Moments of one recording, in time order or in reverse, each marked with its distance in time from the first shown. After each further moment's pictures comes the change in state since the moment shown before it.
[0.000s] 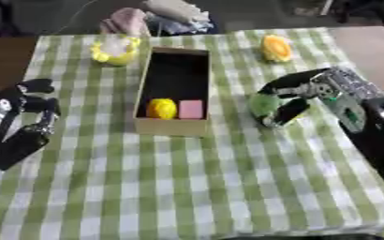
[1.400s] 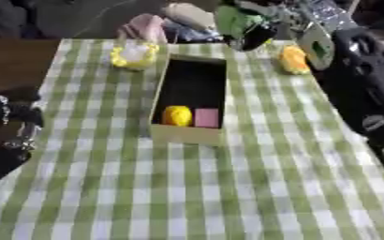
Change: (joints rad) left arm -0.046 -0.065 -0.026 -0.037 0.011 -0.039 -0.041; right arm -0.309 0.108 -0.134 0.137 0.047 0.025 -0.378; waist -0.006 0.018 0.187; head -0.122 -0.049
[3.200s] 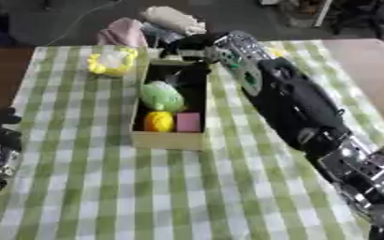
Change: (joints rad) left arm 0.016 -0.014 -0.002 -0.001 -0.007 -0.006 -0.032; right arm 0.011 0.000 0.034 0.006 -0.116 0.051 0.170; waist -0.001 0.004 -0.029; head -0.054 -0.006
